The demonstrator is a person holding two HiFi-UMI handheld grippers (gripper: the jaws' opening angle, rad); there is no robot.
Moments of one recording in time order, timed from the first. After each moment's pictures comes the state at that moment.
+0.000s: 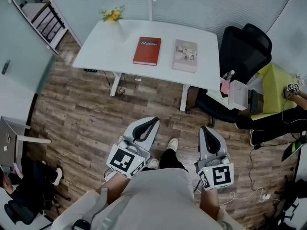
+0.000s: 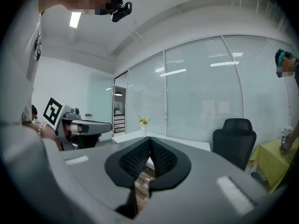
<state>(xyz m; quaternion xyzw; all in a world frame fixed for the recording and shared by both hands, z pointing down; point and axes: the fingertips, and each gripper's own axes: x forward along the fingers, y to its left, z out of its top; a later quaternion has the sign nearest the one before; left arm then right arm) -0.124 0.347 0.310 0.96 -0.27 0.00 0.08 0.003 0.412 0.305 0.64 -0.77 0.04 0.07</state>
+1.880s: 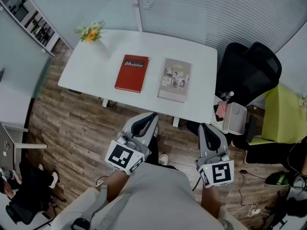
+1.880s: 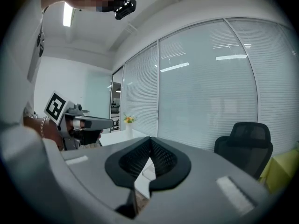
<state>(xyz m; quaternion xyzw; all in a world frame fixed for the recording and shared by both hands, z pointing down) 0.040 0.131 0.319 0.95 -0.30 0.00 0.09 0.170 0.195 0.319 0.61 -0.79 0.04 0.10</state>
